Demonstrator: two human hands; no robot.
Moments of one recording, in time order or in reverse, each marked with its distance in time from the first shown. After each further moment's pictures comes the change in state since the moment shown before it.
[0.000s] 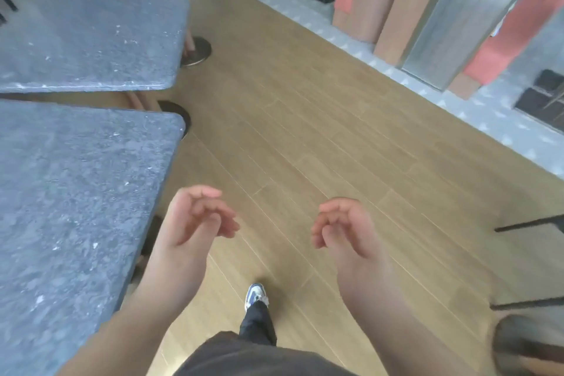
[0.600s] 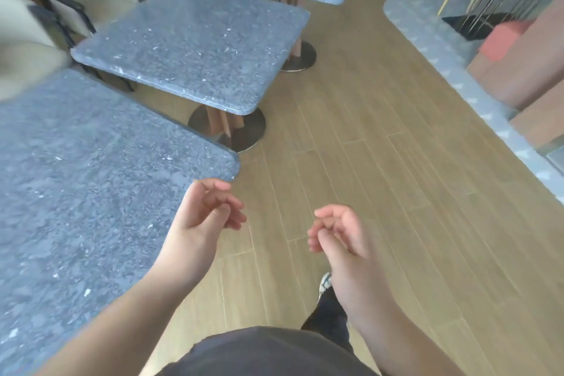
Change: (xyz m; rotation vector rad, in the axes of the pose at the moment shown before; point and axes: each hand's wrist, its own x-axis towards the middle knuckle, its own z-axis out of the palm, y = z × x) left_hand 0.297 -0.032 -0.028 -0.029 0.463 -0.101; right_hand 0.384 -0.005 0.083 -0.051 -0.477 -0.017
